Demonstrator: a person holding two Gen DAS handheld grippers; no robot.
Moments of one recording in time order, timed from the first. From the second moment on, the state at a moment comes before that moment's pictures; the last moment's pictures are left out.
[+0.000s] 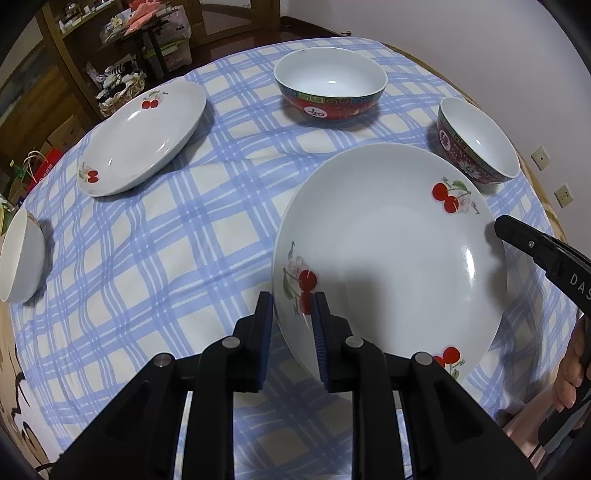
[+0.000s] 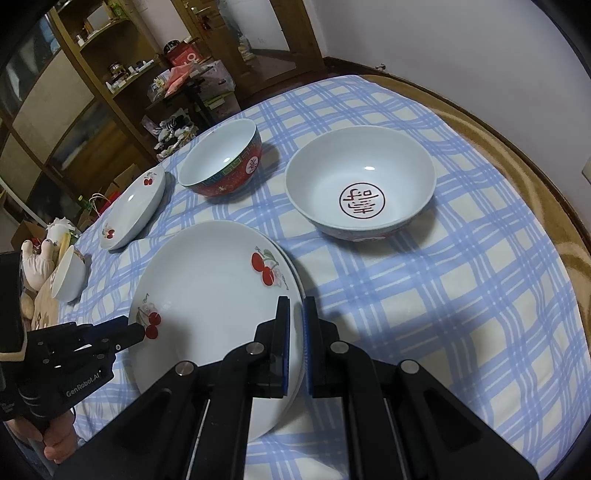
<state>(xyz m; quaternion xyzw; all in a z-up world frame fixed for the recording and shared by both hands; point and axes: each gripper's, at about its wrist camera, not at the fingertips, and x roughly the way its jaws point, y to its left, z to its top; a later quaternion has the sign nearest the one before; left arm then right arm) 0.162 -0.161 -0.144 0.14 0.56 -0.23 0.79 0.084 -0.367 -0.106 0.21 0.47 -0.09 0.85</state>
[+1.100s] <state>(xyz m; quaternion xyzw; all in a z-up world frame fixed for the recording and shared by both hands) 0.154 -0.148 -0.111 0.15 0.52 -0.21 0.82 0.083 -0.368 -0.104 0.20 0.47 -0.10 0.85</state>
